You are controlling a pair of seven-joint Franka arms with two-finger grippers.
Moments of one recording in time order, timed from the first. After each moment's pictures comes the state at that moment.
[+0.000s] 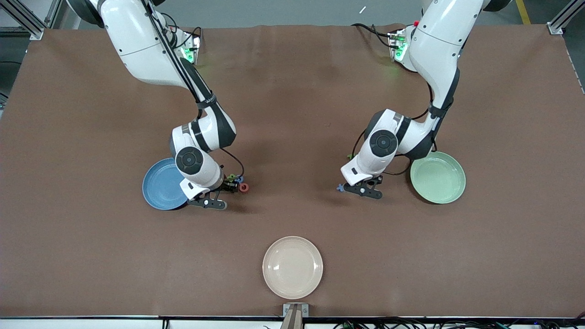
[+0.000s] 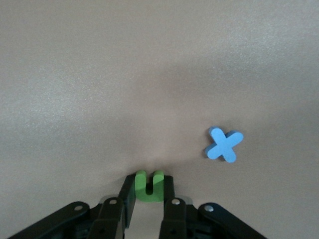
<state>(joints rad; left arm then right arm) -0.46 0.60 -0.03 -1.91 0.03 2.52 -0.24 0.49 0.66 -0.07 -1.80 0.10 2.41 0.50</state>
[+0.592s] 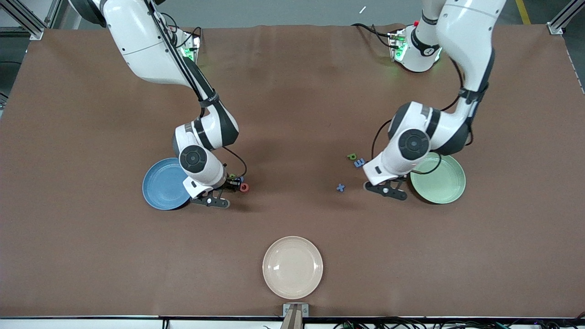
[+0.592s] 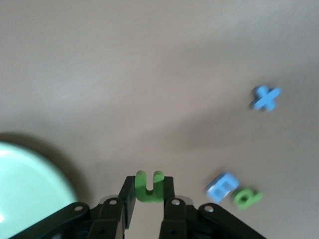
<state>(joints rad) -0.34 0.42 -0.03 -1.90 0.03 2.20 -0.04 0.50 0.66 -0.07 -1.80 0.10 2.41 0.52</state>
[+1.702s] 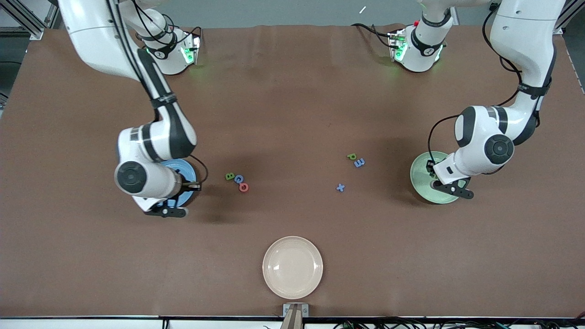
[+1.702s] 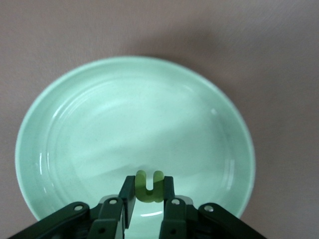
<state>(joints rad) -0.02 0.41 -0.03 -2.14 0.07 2.41 0.26 0.30 0.54 -0.09 -1.69 0.10 2.03 0.20</state>
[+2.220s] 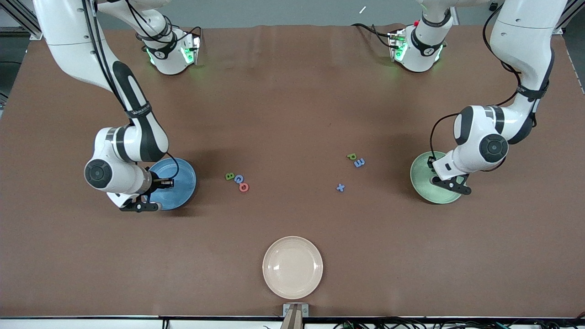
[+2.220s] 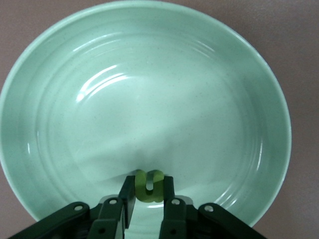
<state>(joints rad) 0.00 0.41 -0.03 -2.18 0.11 2.43 0.26 0.18 0.53 -0.09 -1.94 0.10 2.29 0.03</state>
